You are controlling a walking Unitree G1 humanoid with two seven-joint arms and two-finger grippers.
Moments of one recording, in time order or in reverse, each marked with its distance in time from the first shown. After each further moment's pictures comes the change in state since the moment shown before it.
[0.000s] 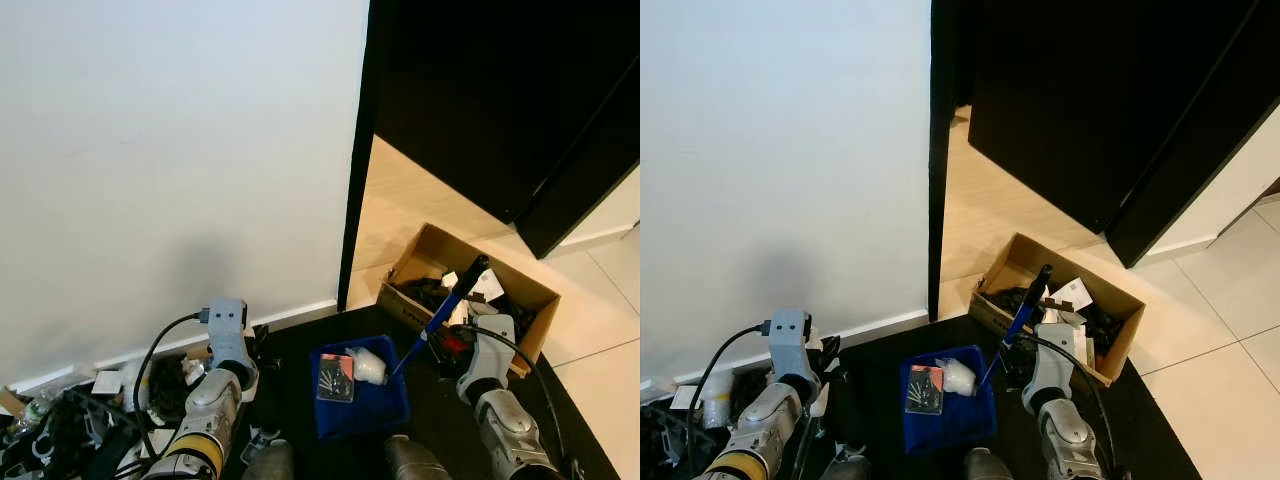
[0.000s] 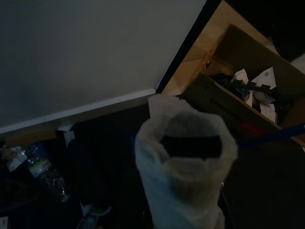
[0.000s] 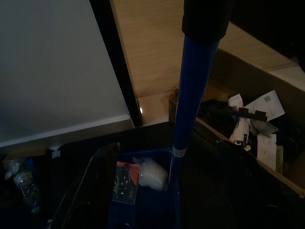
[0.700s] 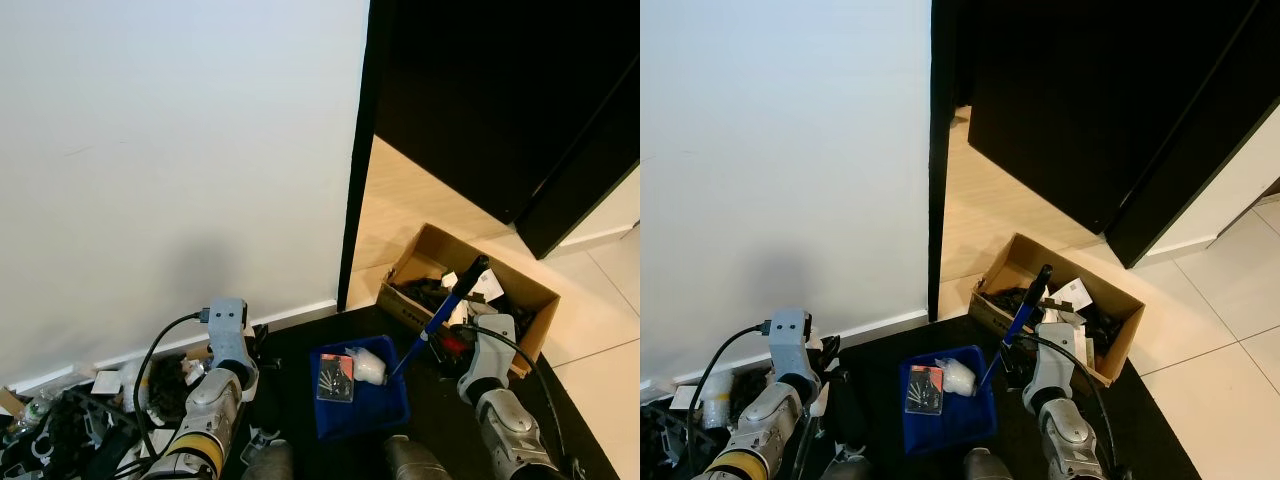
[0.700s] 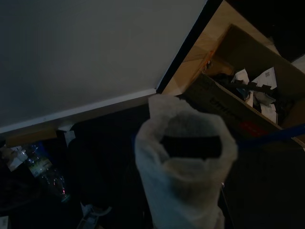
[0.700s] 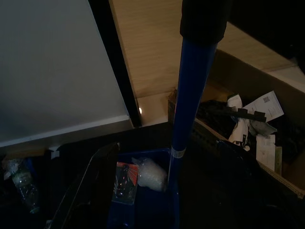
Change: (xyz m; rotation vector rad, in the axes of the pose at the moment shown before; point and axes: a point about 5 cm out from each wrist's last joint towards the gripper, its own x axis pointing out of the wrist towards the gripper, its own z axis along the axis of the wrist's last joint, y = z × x) left arm 0.001 0.000 0.000 -0.001 0.001 0.004; right arm 0.001 -0.001 0.001 -0.003 -0.002 -0.001
